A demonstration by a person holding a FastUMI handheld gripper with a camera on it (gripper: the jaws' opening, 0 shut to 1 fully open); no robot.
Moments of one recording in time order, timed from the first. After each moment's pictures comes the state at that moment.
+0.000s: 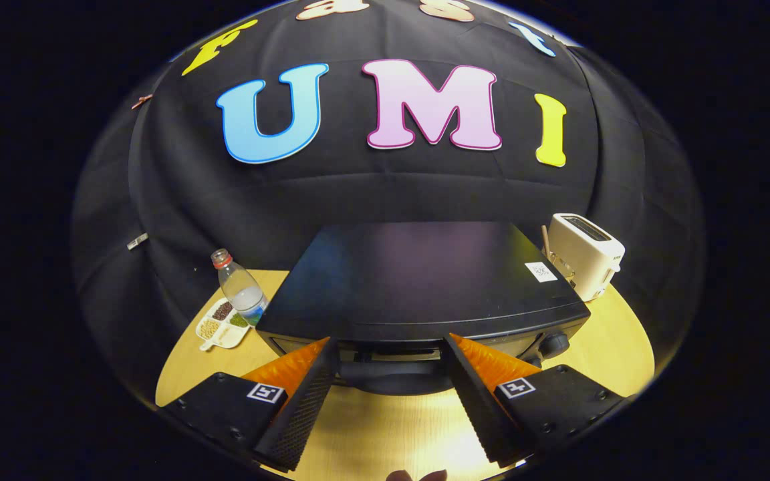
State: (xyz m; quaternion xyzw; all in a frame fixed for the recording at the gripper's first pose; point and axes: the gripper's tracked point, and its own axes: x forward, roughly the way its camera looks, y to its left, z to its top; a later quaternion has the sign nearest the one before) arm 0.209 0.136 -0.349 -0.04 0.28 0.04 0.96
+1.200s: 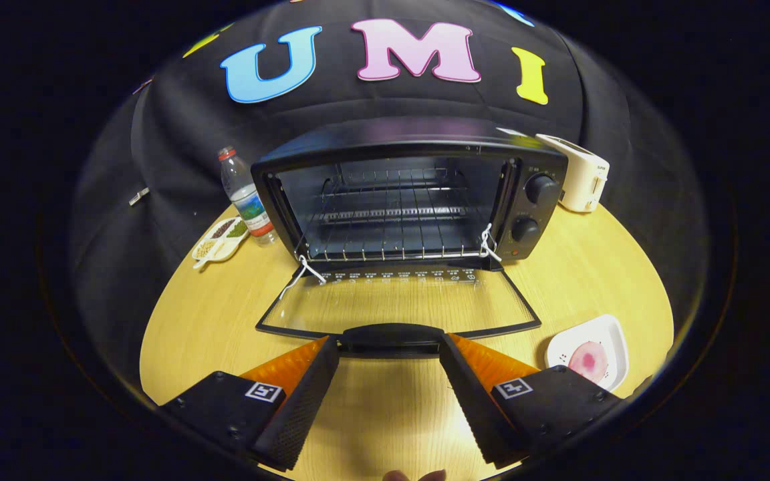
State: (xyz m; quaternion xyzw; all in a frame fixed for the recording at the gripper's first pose) arm 0.068 0.099 -0.457 -0.02 0.38 0.03 0.92
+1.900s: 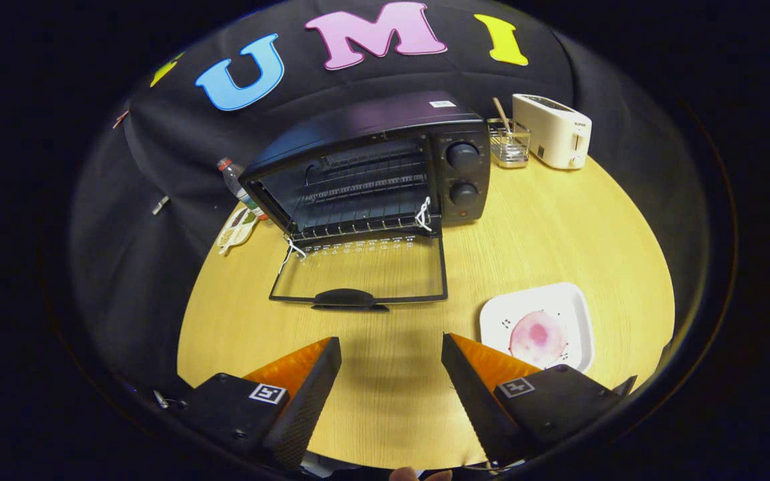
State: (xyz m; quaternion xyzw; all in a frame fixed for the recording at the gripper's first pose) arm 0.015 0.004 -0.401 0.06 0.48 0.08 0.87
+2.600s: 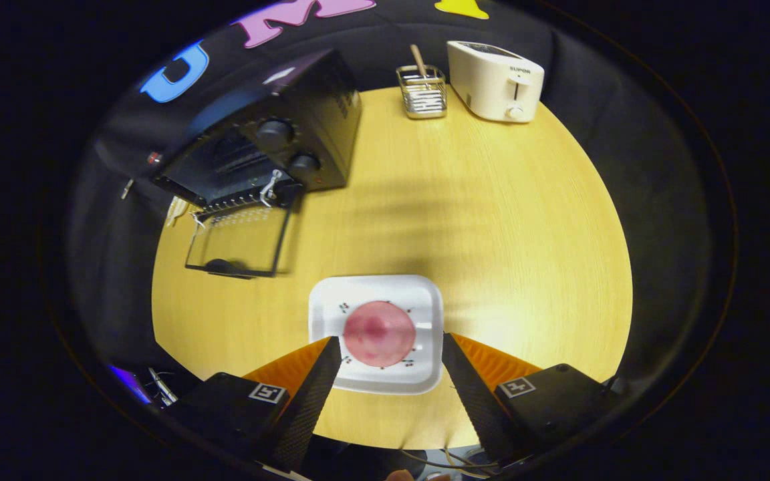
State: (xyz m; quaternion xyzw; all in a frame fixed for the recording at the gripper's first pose) arm 0.039 -0.203 -0.433 0.01 0.61 0.04 0.79
